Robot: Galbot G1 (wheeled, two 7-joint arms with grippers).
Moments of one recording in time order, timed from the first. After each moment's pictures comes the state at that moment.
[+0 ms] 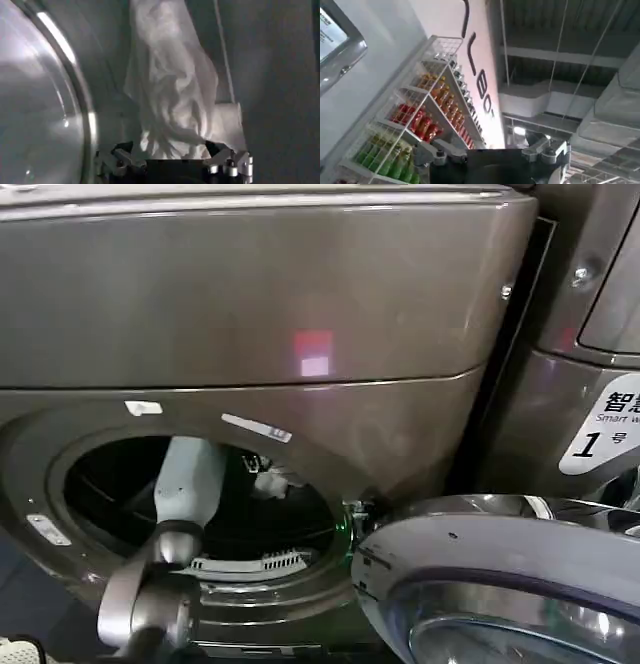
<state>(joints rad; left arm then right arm) 0.11 -1.46 -0.50 -0.68 1.29 -0.16 1.20 -1.70 0.97 2.20 1.75 0.34 -0.05 -0.07</state>
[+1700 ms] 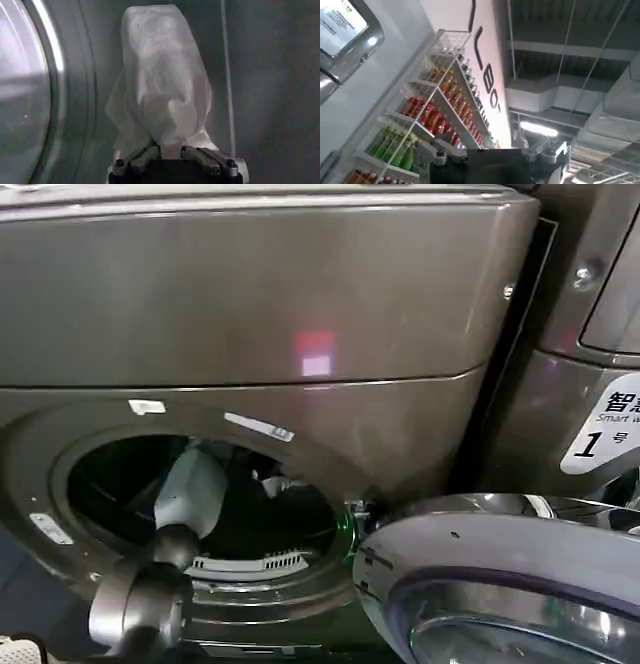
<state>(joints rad) 0.16 -1.44 -0.47 -0.61 0.98 -0.11 0.99 -1.67 0.97 2.16 1.75 0.32 -0.05 -0.07</state>
